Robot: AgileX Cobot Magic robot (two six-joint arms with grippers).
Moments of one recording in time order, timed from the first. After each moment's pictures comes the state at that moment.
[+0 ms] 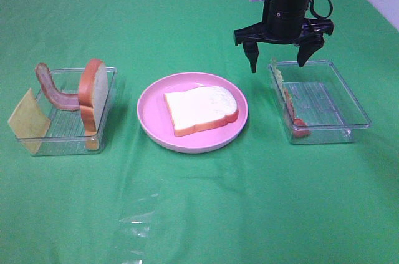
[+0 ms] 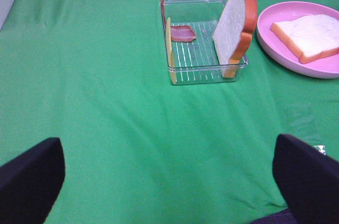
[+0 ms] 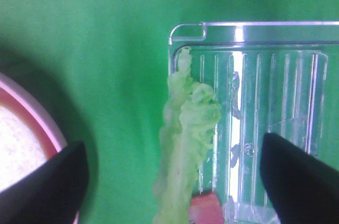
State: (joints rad) left arm 0.03 0.01 -0.52 -0.11 1.08 0.04; right arm 0.34 2.30 -1.97 -0.18 1.13 0.32
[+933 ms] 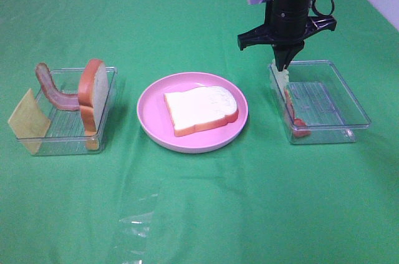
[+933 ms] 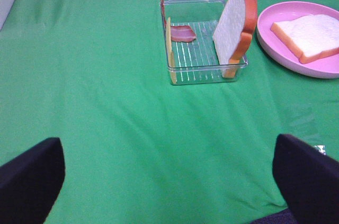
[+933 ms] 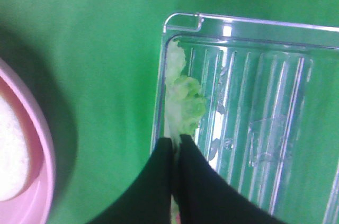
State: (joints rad) left arm 0.03 0.01 -0.52 -0.11 1.08 0.04; right arm 0.34 2.29 -1.97 -0.21 1.16 0.21
